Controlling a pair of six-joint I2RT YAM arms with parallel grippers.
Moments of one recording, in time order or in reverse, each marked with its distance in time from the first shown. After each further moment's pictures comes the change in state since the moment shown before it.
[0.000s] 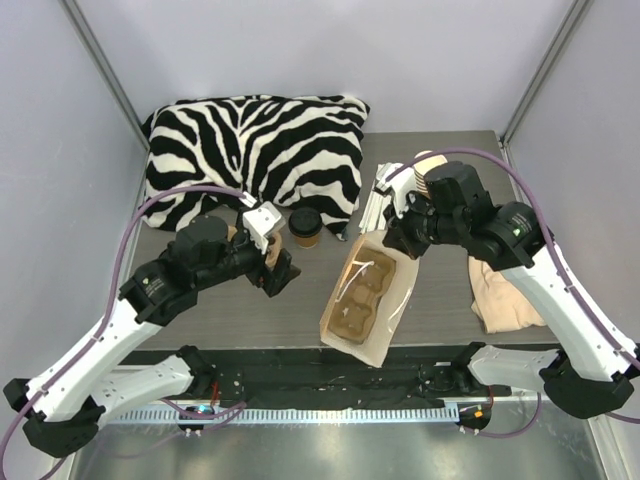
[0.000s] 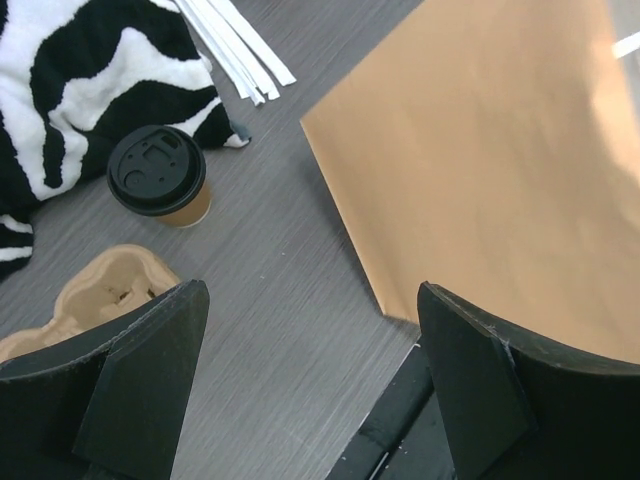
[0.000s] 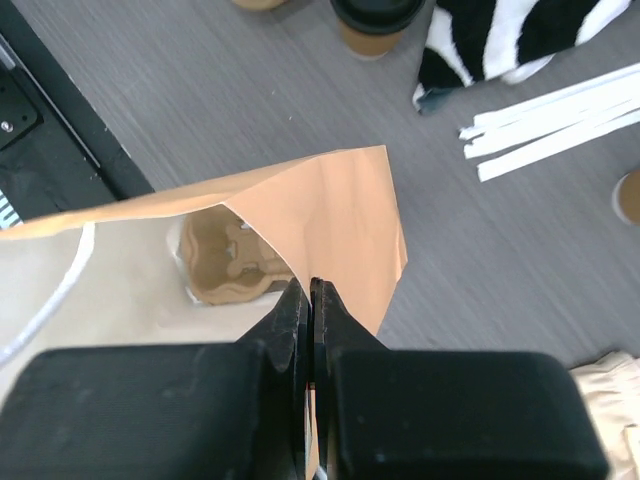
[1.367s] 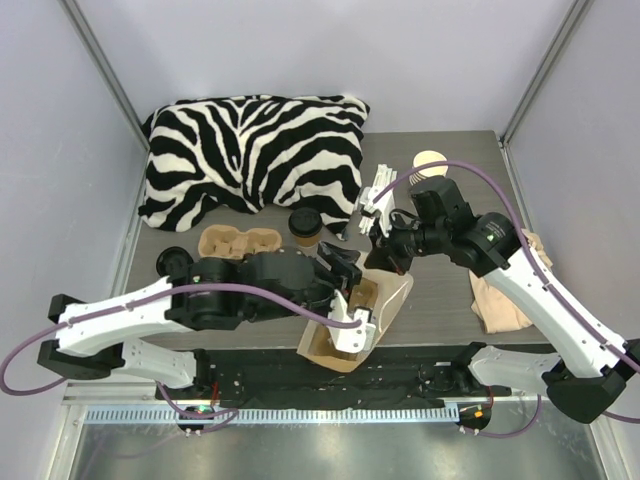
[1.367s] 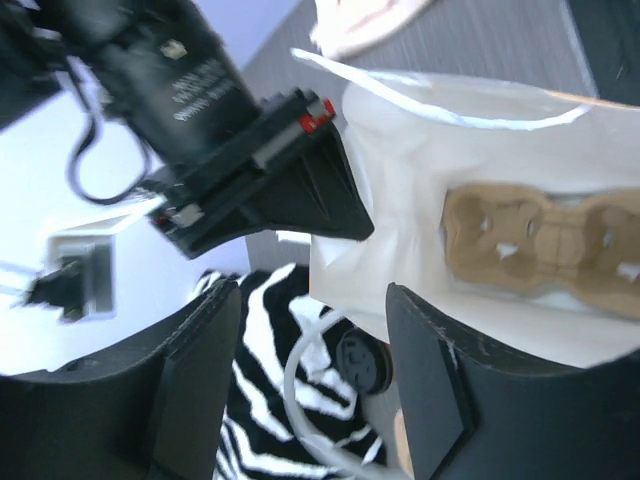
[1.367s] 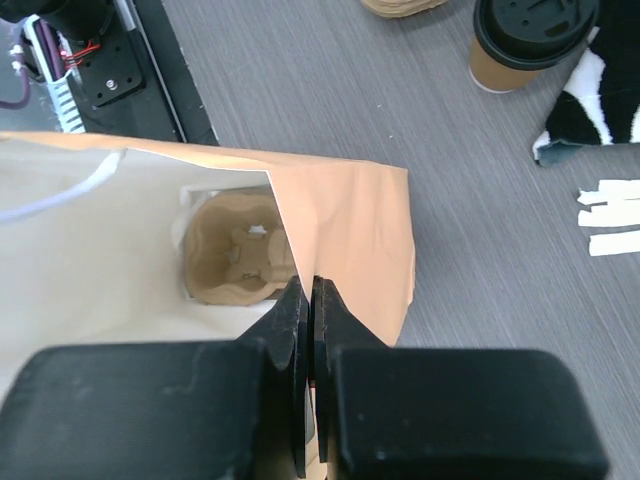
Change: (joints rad) left arm -0.659 0.388 0.460 -0.153 -0.348 0.927; right arm -0.006 -0.026 -0.186 0.147 -0.280 -0.082
